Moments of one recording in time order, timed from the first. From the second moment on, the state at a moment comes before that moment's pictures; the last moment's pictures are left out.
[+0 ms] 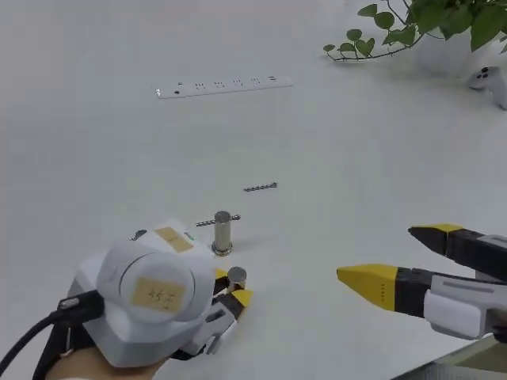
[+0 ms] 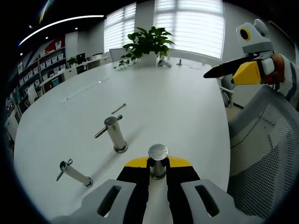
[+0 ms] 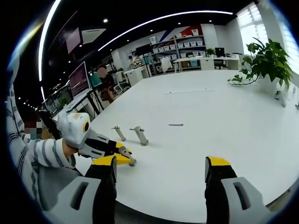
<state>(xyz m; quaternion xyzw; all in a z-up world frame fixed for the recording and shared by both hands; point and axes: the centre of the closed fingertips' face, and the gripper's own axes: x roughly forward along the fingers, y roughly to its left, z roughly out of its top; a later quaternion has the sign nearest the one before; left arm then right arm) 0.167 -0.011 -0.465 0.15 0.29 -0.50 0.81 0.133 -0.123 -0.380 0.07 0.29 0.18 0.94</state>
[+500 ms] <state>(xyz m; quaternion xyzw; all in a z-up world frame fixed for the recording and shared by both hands) 0.167 -0.010 -0.466 0.15 0.30 -0.49 0.81 0.131 -0.123 -0.382 0.08 0.29 0.18 0.94</state>
